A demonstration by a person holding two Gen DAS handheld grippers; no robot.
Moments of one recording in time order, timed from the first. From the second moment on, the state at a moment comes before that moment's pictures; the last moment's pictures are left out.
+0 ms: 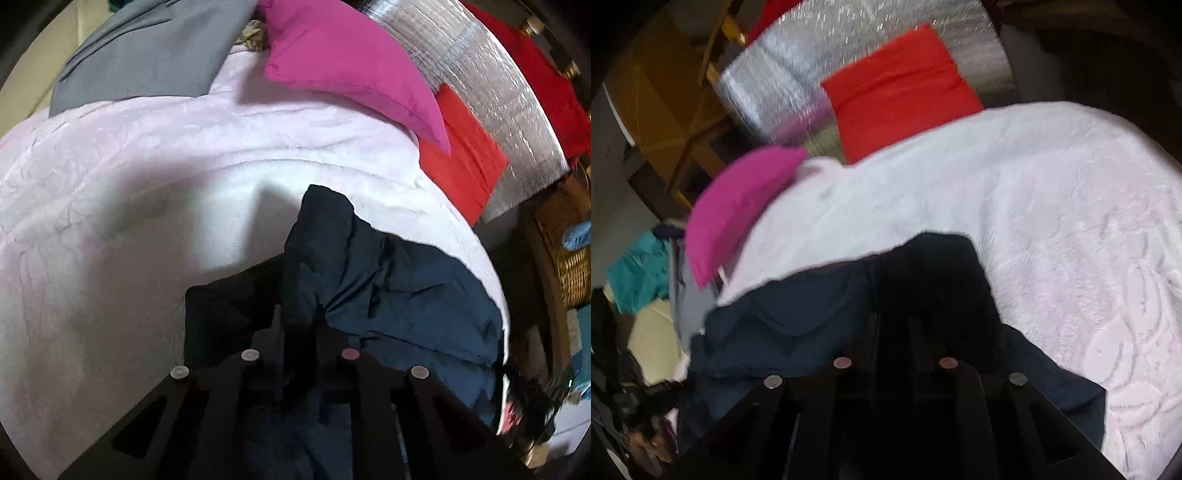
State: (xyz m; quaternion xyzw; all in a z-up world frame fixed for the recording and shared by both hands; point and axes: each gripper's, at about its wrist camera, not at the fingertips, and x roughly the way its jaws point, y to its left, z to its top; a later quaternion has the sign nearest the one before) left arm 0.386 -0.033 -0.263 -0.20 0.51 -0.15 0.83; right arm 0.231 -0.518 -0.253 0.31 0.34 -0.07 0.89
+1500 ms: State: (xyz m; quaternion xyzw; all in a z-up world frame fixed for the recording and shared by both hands) left arm 0.236 0.011 -0.227 -0.19 0.44 -0.13 0.87; right arm 0.061 -0.419 -0.198 0.20 0.24 -0.02 0.95
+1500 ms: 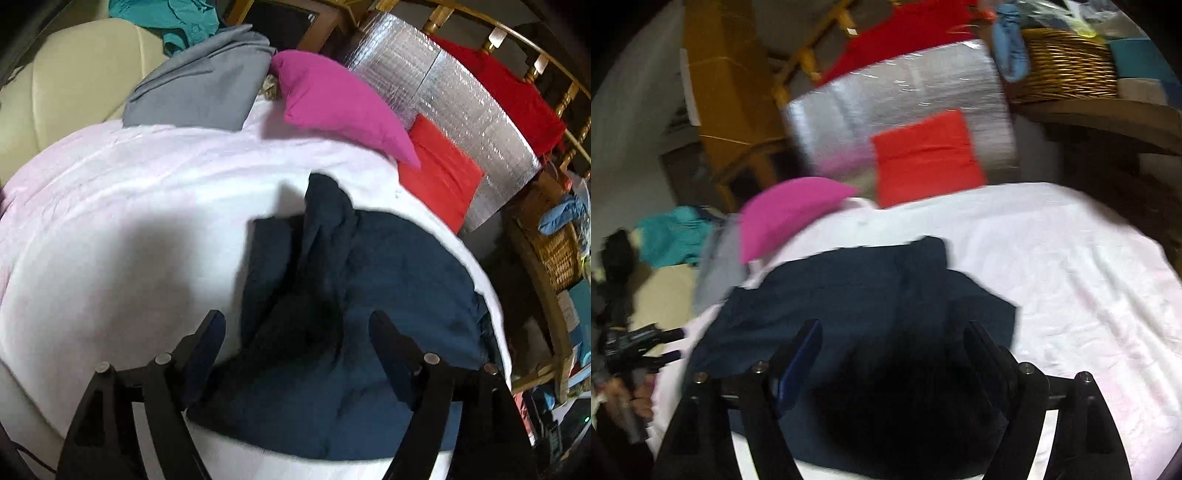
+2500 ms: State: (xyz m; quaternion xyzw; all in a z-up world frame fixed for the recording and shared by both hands) left arm 0.294 -0.035 -0.267 -0.09 0.49 -0.12 0.86; right arm 0.134 -0.462 -0.264 0.34 0.36 -0.02 0.87
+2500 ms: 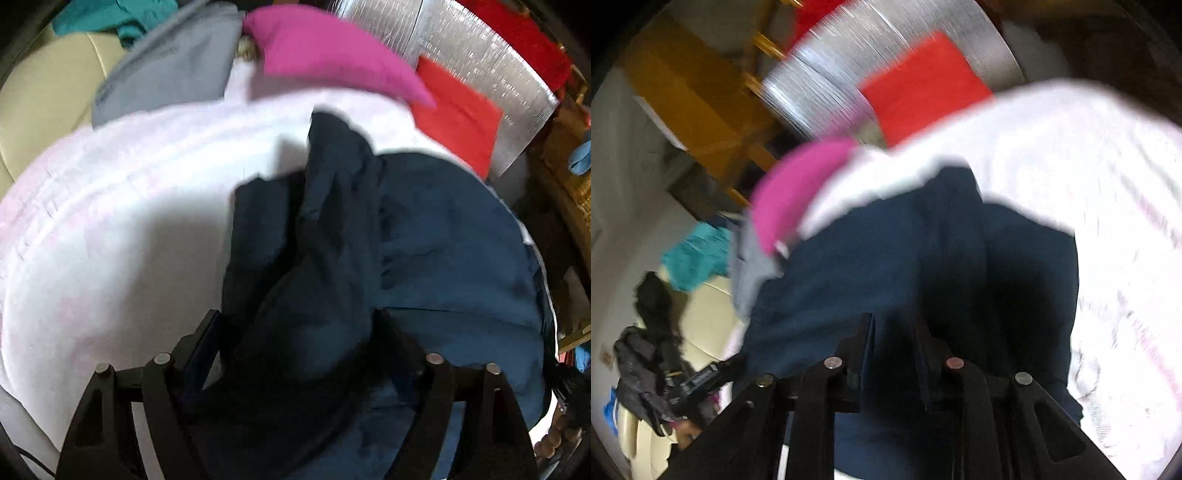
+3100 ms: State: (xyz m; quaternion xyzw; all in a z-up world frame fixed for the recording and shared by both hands) left arm 0.215 -0.066 -0.227 0.09 0.35 -0.12 0.92; right arm 0.075 -0.442 -0.220 0.29 0.28 -0.06 0.91
